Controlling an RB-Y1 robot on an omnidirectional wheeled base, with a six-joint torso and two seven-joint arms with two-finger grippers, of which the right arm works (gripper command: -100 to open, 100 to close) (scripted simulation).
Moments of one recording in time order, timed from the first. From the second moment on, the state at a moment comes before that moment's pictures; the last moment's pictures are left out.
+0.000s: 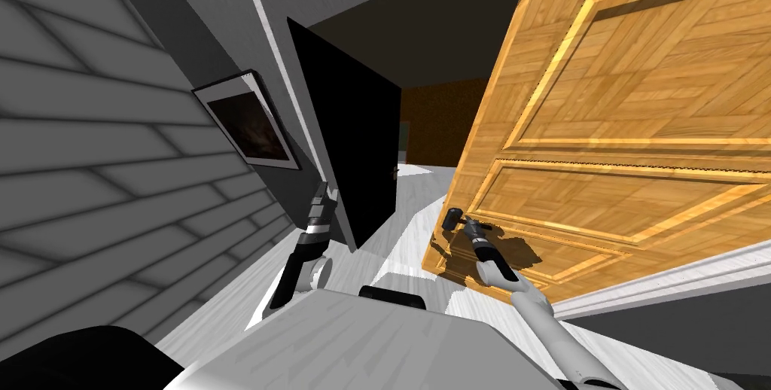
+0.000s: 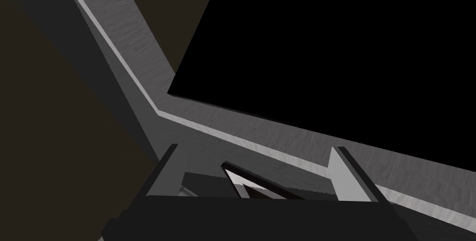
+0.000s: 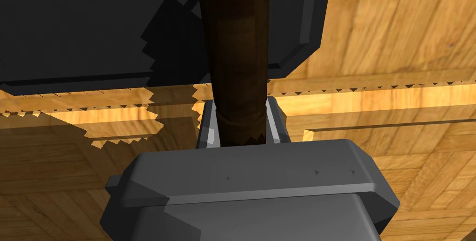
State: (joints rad) arm -0.14 -0.54 0.05 -0.88 -0.40 -0.50 -0.20
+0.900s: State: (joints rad) arm -0.24 -0.48 -0.05 -0.77 -0.40 -0.52 -0.09
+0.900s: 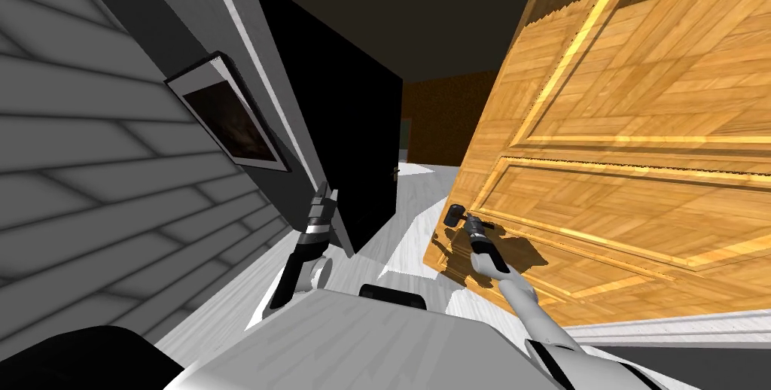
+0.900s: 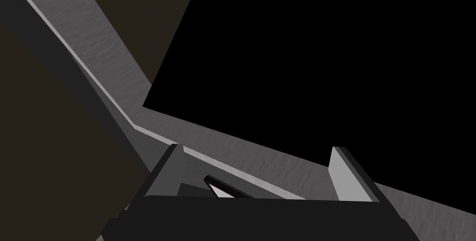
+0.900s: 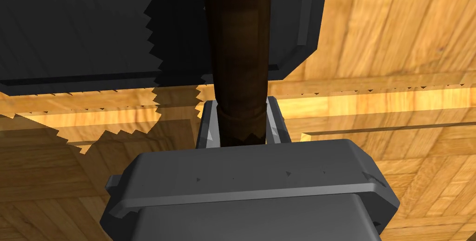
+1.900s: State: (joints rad) arm -0.32 -0.40 -0.20 -0.68 -0.42 -0.53 0.06
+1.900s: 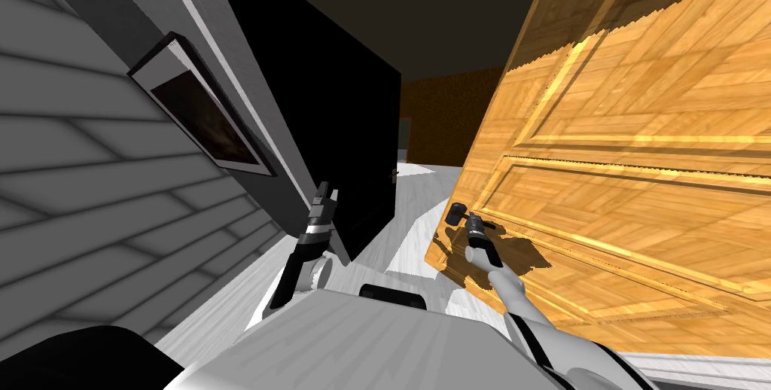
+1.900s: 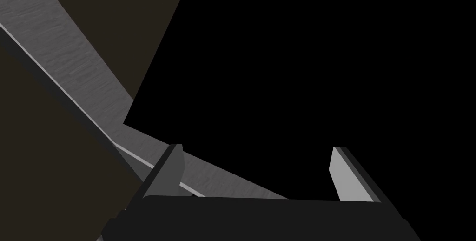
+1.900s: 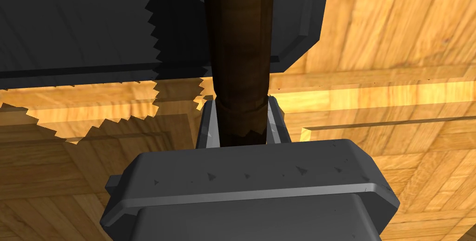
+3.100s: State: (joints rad) arm -0.42 -0.32 -0.40 -0.58 -0.44 -0.54 0.25
